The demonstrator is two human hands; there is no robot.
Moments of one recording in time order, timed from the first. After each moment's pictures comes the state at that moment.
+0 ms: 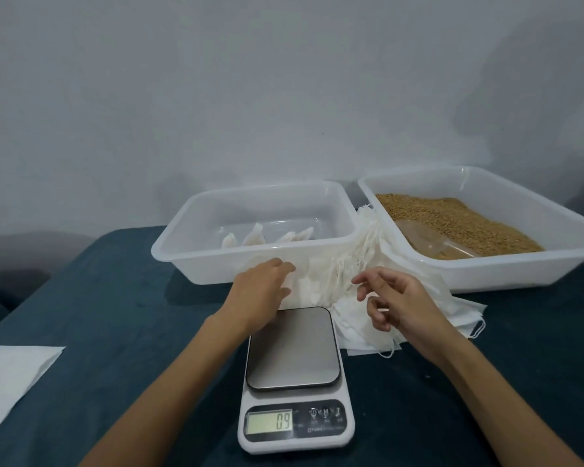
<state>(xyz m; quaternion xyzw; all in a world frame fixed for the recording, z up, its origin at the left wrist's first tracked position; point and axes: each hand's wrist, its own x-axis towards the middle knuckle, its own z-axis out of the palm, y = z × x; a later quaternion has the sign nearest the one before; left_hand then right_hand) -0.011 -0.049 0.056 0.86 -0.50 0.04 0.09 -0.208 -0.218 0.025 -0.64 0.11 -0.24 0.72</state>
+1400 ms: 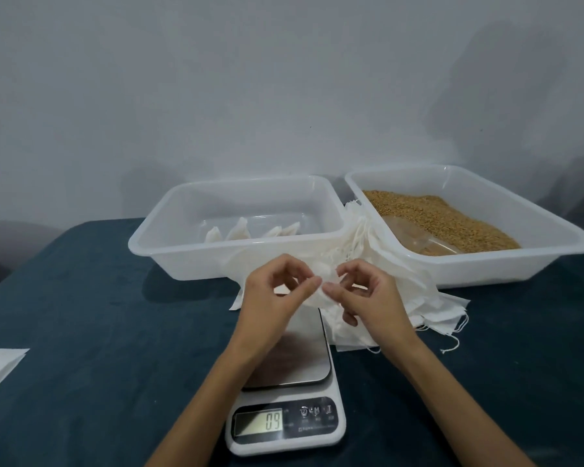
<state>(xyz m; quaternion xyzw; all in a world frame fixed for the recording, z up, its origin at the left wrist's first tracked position) -0.067 -0.048 0.042 0.62 -0.44 -0.10 0.64 -0.187 -0.187 0.023 -0.65 0.12 -0.34 0.66</state>
